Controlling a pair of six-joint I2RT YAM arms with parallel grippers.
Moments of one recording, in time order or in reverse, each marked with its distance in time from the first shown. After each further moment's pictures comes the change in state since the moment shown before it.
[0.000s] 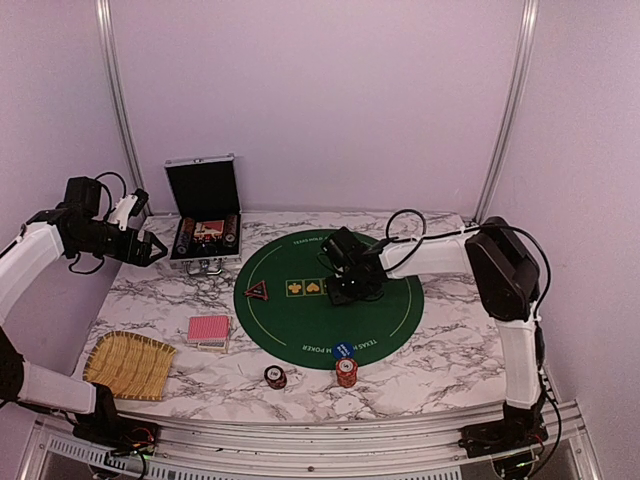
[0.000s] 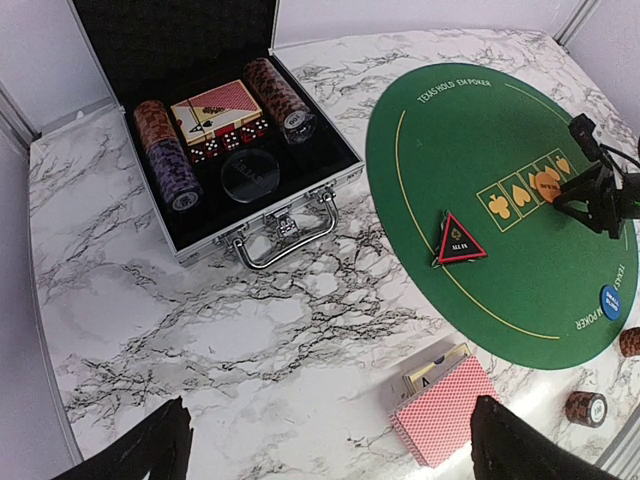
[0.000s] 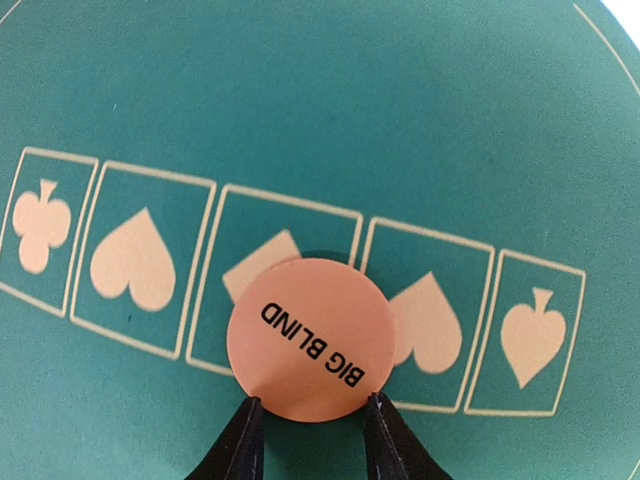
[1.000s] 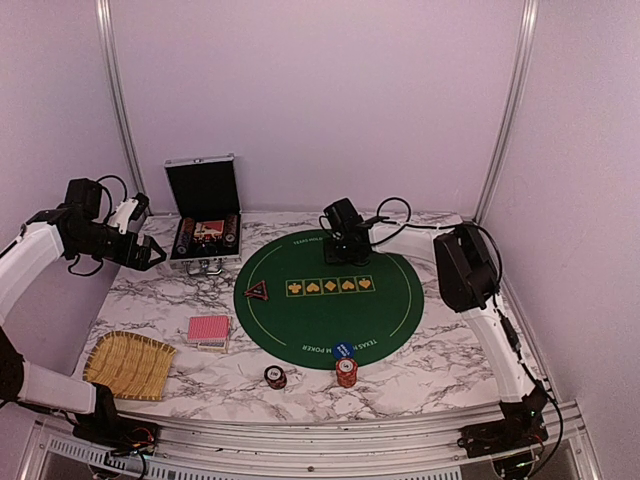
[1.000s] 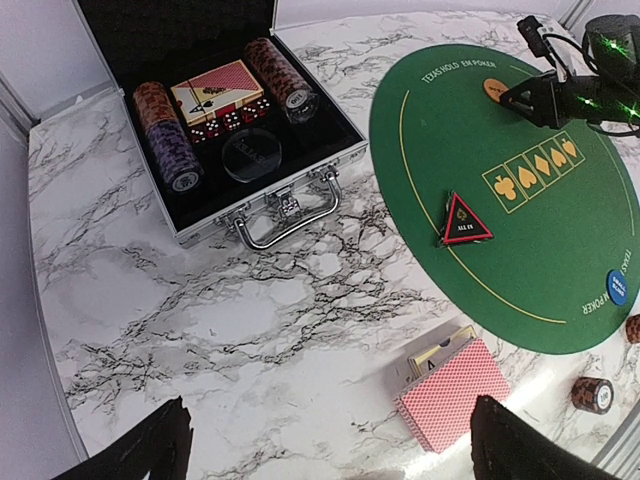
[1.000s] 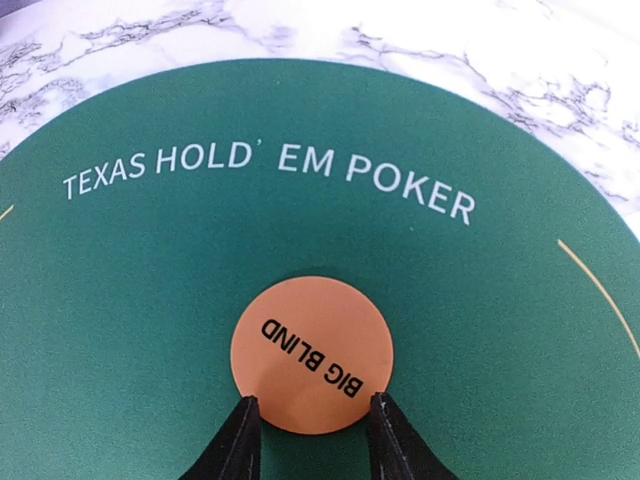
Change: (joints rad) left arm 0.000 0.000 0.000 -0.042 -0.020 0.025; right arm -0.155 0.377 0.572 -0.005 0.005 -0.023
